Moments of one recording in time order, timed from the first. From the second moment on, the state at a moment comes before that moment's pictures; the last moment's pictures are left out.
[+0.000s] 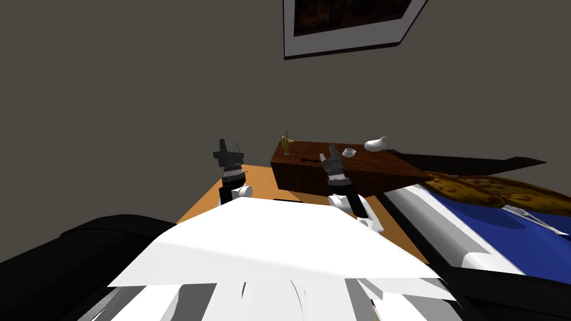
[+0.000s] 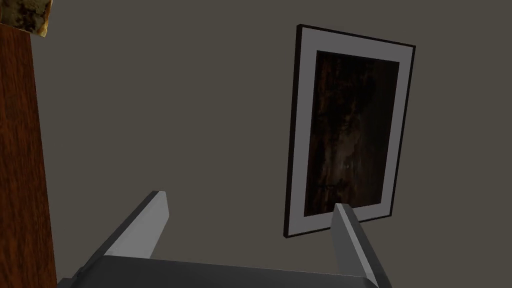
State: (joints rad) left arm 0.48 -0.04 0.03 -2.36 0.06 -0.47 0.15; right arm 0.43 -0.35 0.10 -2.31 -0.07 -0.21 -0.14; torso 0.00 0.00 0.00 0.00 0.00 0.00
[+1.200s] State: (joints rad) left arm 0.48 -0.04 0.03 -2.36 0.06 -0.47 0.15; right arm 0.45 -0.71 0.14 -2.25 -0.06 -0.08 -0.10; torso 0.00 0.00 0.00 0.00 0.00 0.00
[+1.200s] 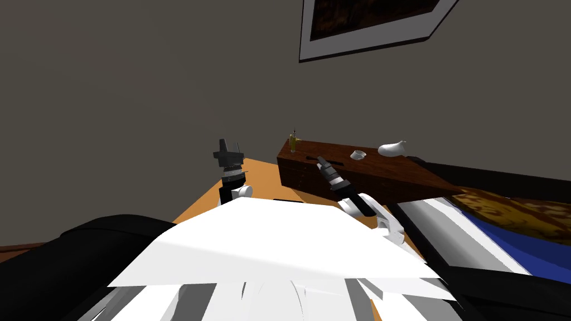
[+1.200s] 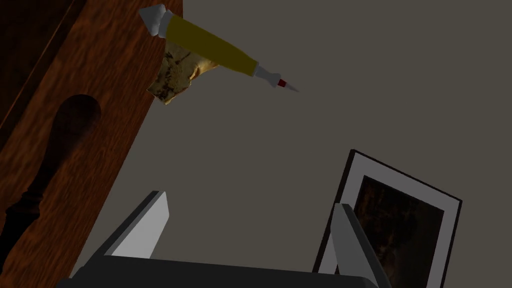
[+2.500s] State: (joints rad) left arm 0.48 -0.04 0.03 -2.36 0.06 -0.47 0.15; right arm 0.52 -1.08 0.19 -2.21 -0.03 0.02 -0.04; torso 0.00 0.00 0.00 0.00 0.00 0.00
